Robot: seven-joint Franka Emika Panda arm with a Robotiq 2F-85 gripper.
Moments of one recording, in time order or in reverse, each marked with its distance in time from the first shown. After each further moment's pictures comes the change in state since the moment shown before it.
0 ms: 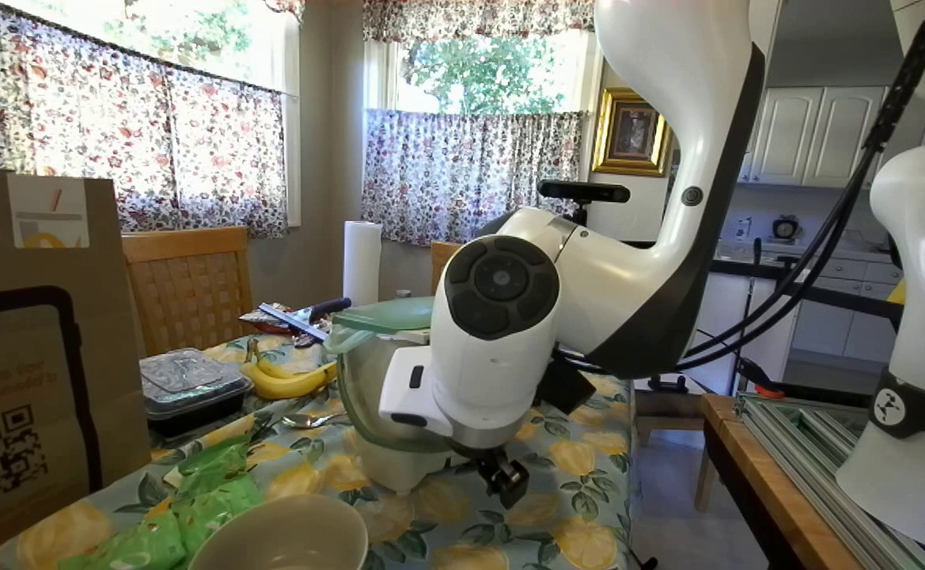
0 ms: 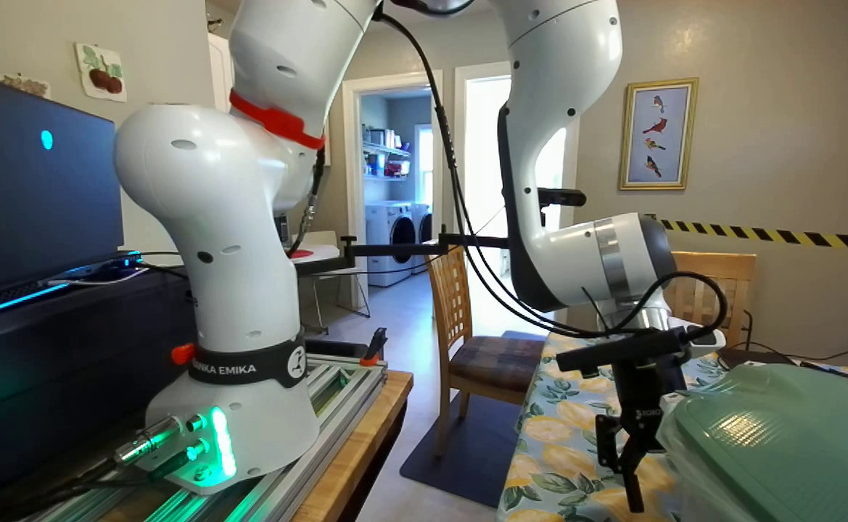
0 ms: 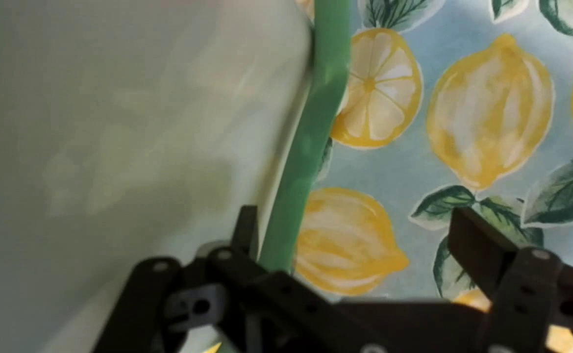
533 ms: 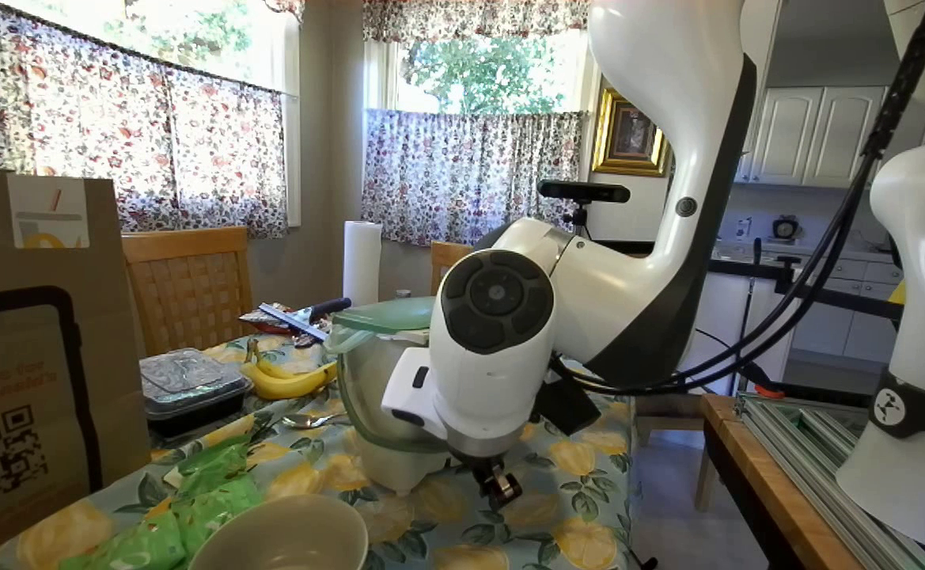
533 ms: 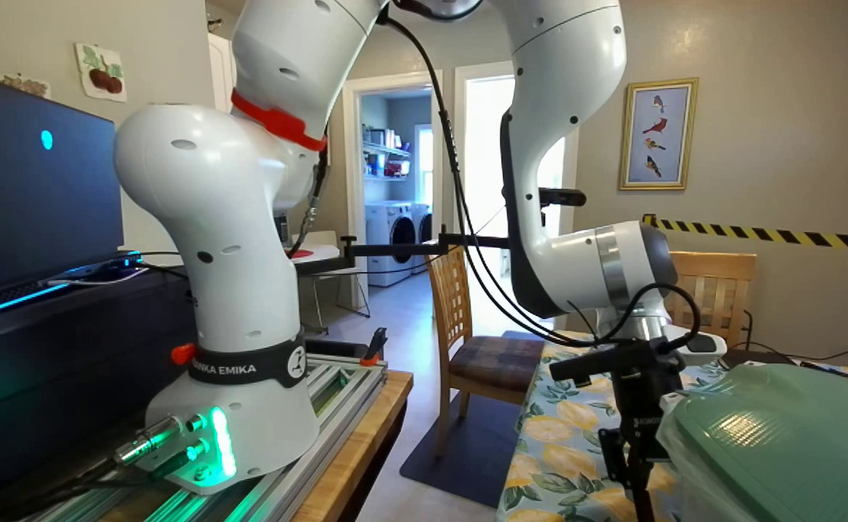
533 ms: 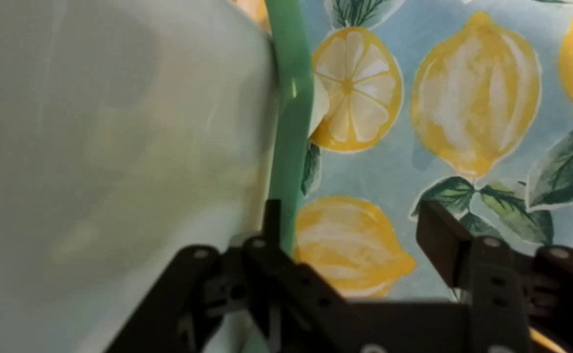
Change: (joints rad) arm 0.000 0.025 -0.005 0.009 0.007 0.000 0.160
